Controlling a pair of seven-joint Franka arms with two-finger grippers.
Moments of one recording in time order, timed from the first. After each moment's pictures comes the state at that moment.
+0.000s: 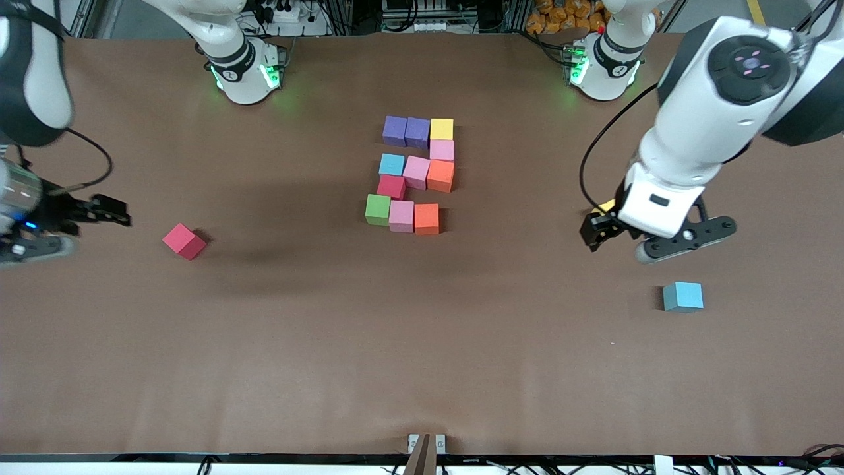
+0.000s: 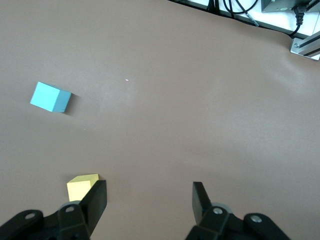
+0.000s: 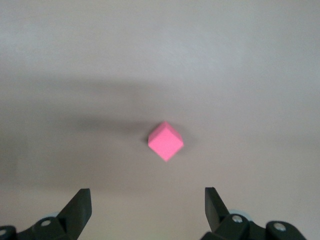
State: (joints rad) left arm 0.30 0.30 -0.79 -1.45 0.29 1.77 -0.77; right arm -0.16 0.16 0.10 -1.59 -0.07 1.61 -0.11
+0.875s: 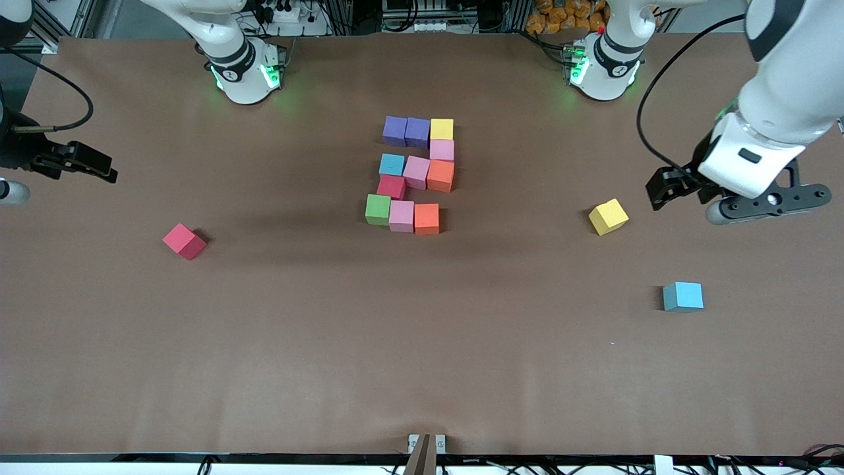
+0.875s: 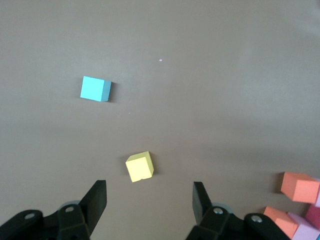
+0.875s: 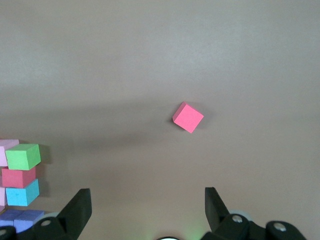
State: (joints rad) left arm -0.18 0.13 -0.05 -1.45 0.05 1.57 -0.34; right arm -0.12 0.03 0.10 -1.55 0.01 1.47 0.05
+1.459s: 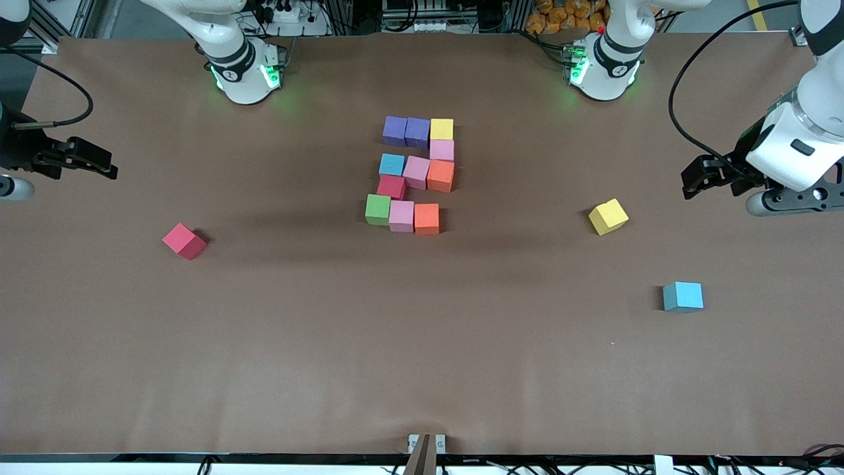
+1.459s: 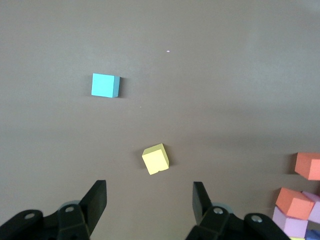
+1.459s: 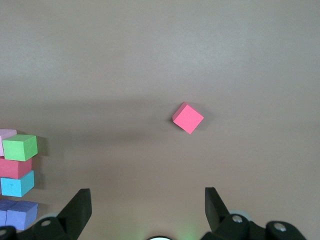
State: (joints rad) left arm -0.29 0.11 0.14 -1.45 0.01 1.54 -0.17; right arm -0.12 0.03 0.09 -1.56 0.01 1.48 -0.02
